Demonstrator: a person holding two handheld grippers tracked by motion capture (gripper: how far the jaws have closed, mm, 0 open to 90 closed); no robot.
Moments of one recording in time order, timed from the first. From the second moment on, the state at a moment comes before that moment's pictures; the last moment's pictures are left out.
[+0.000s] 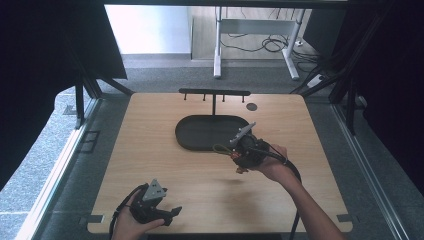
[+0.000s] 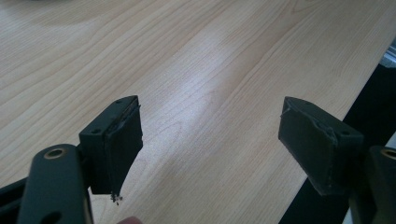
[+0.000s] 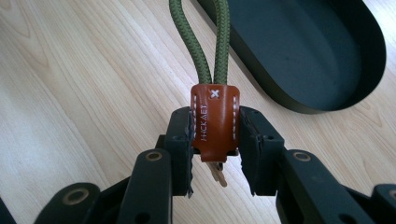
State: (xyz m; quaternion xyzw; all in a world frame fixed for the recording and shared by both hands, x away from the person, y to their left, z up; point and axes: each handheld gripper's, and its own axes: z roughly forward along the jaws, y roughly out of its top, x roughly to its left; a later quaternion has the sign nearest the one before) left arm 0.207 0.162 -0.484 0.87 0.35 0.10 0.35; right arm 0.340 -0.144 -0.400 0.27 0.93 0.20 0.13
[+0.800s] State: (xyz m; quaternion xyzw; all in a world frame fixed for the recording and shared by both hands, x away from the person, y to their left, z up) left arm 0.207 0.153 -0.488 0.87 0.34 0.09 0.34; right arm 0.345 -0.138 -0.399 0.27 0.93 0.19 0.13
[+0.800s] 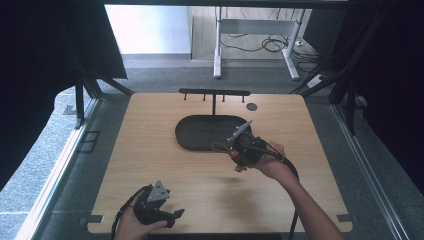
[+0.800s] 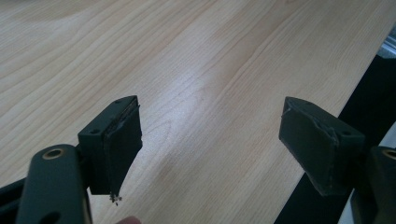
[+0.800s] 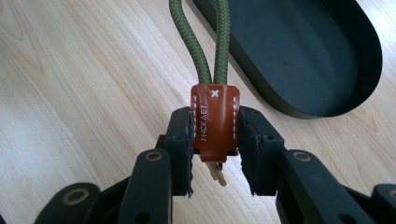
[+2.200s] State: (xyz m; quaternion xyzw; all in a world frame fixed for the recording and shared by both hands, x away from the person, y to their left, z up) left arm 0.204 0.128 -0.503 0.91 0.29 0.06 0.30; right arm 0.346 -0.140 -0.406 0.27 0.94 0.19 0.14
